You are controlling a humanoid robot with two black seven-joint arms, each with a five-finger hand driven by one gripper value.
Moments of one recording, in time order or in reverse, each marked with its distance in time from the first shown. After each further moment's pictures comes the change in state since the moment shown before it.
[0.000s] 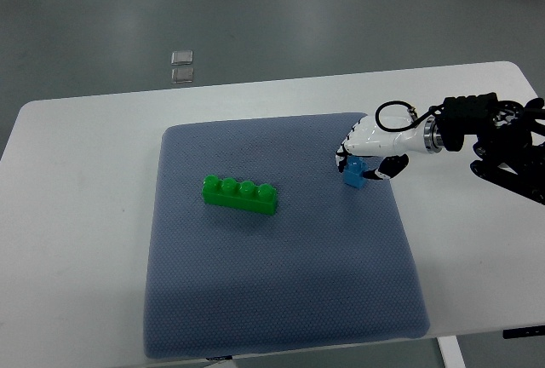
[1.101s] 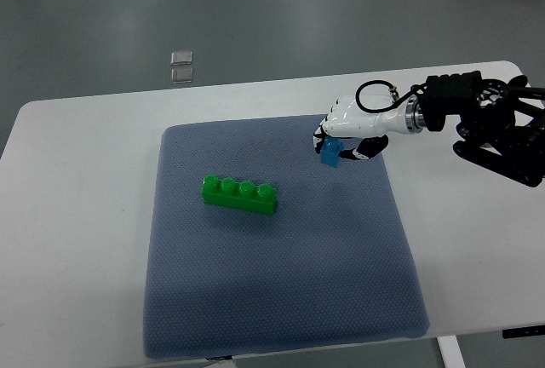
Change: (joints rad) left arm 0.000 0.000 0.000 0.000 0.000 0.000 0.000; right arm 0.104 0.055 0.011 0.025 0.005 -0.003 -0.001
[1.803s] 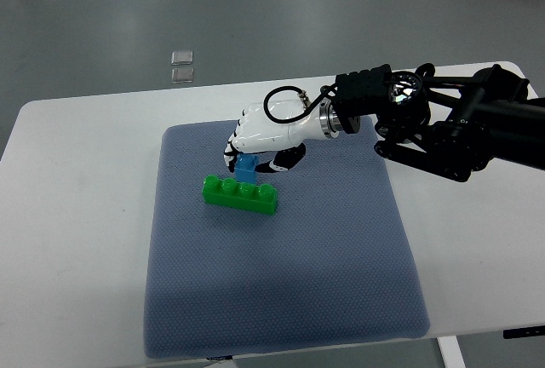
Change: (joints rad) left arm 0.000 0.000 0.000 0.000 0.000 0.000 0.000; right arm 0.090 0.201 -0.007 0.049 0.008 0.033 0.001
